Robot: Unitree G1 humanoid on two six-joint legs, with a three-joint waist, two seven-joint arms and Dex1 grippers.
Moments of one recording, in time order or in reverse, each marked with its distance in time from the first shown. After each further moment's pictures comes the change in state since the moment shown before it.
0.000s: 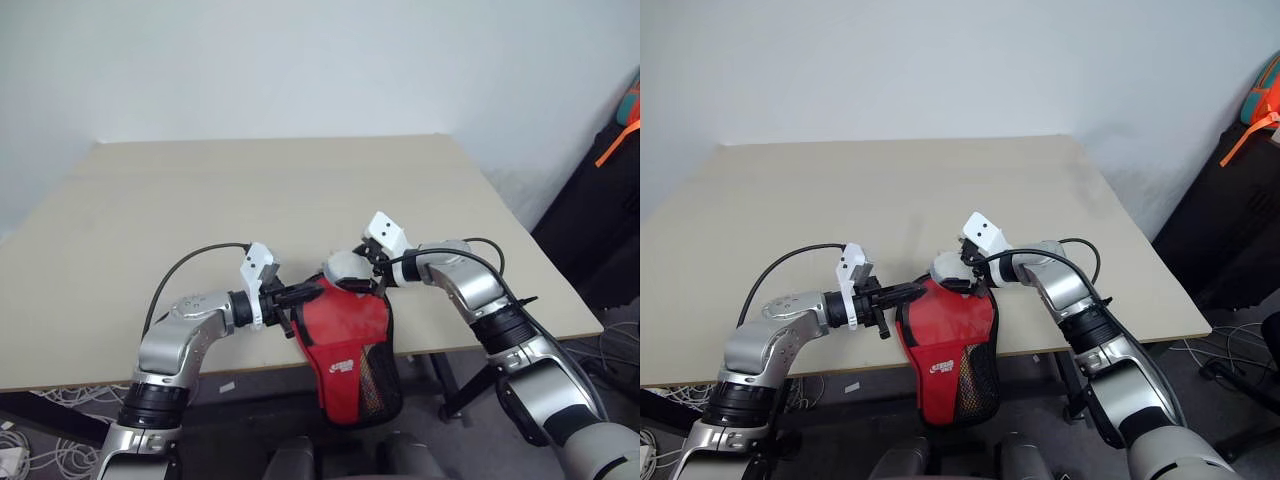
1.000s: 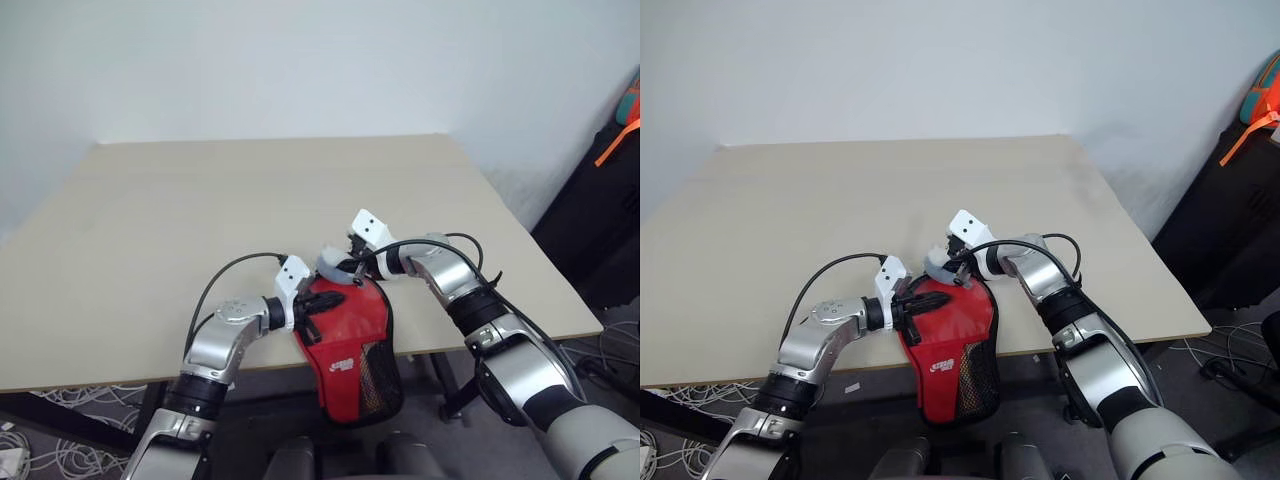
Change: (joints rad) left arm -0.087 -0.139 -0.151 0.257 0.162 -0.223 0.050; right arm -0.139 0.097 -0.005 0.298 -0.086 -0.128 0.001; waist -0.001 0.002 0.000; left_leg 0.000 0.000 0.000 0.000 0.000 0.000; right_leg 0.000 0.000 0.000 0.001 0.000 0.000
